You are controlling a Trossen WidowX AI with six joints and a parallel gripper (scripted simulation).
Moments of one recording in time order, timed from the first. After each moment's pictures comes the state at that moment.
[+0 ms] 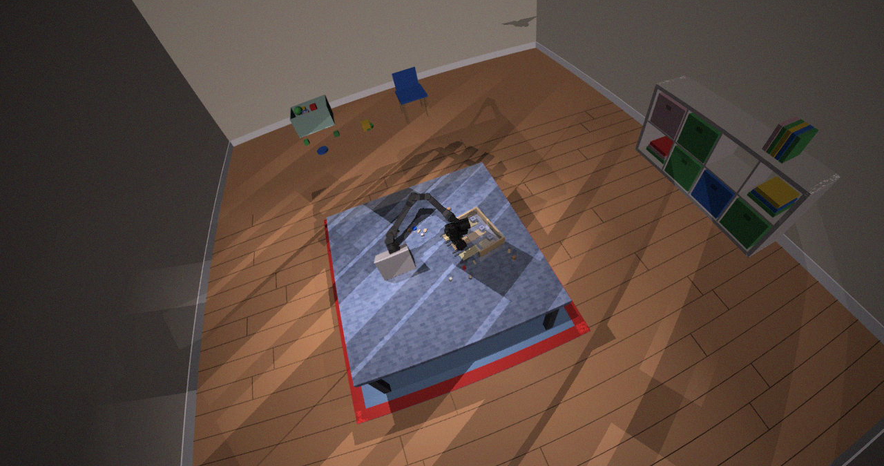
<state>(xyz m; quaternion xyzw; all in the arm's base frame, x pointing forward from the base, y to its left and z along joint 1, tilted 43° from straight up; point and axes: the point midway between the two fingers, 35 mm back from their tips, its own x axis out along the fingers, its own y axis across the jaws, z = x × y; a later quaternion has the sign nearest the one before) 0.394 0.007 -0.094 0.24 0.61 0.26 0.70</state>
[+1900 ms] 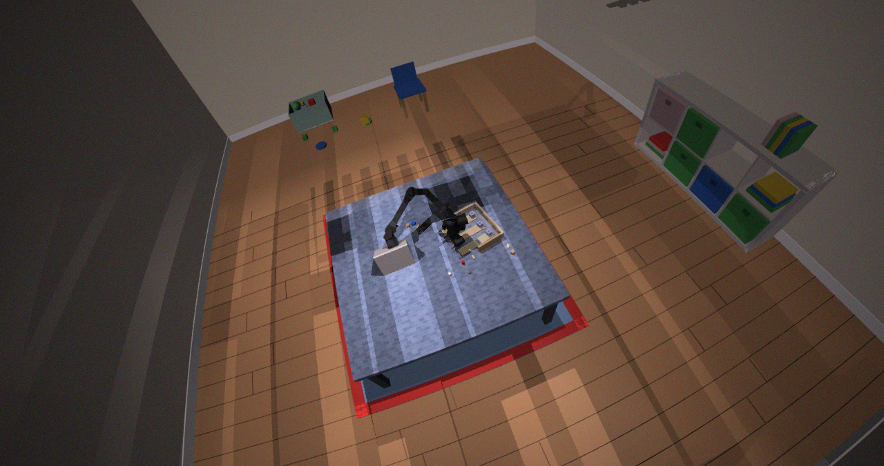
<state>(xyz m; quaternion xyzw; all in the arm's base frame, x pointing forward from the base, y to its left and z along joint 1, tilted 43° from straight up) 0.385 0.007 -0.098 0.25 0.61 0.26 0.71</state>
